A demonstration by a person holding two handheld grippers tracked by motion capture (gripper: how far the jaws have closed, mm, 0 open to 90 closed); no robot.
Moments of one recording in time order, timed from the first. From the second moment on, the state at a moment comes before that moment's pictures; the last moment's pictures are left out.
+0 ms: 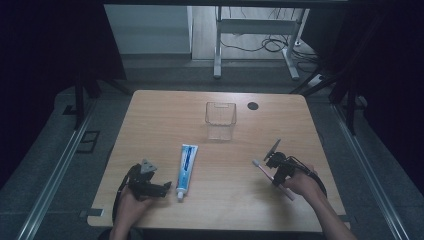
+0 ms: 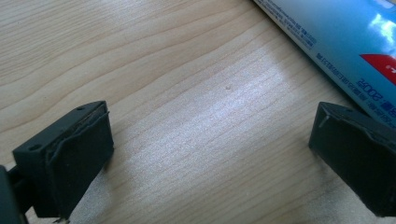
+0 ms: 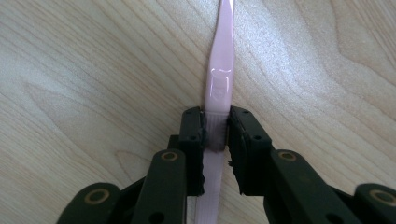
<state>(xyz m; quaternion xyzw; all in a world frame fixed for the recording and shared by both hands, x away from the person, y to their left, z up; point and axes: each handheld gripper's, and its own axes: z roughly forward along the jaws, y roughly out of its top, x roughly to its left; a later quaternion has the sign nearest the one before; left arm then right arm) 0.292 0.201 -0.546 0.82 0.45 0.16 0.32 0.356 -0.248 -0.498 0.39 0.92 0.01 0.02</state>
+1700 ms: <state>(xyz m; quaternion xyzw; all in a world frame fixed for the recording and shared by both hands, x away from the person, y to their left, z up) 0.292 0.201 -0.546 0.82 0.45 0.16 0.32 0.364 -0.254 -0.420 0.39 0.90 0.17 0.05</state>
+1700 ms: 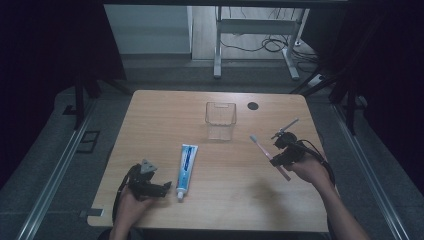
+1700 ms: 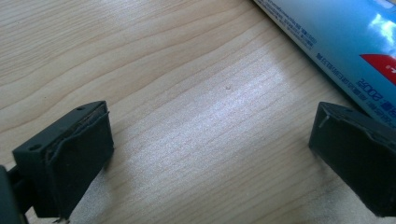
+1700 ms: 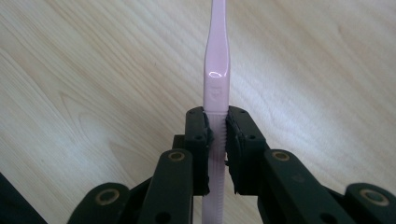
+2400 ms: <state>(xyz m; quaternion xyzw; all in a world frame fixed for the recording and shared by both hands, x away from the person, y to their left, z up) 0.292 0.201 -0.546 0.82 0.45 0.16 0.31 0.377 -0.239 -0.401 0.39 0.88 0.25 0.08</state>
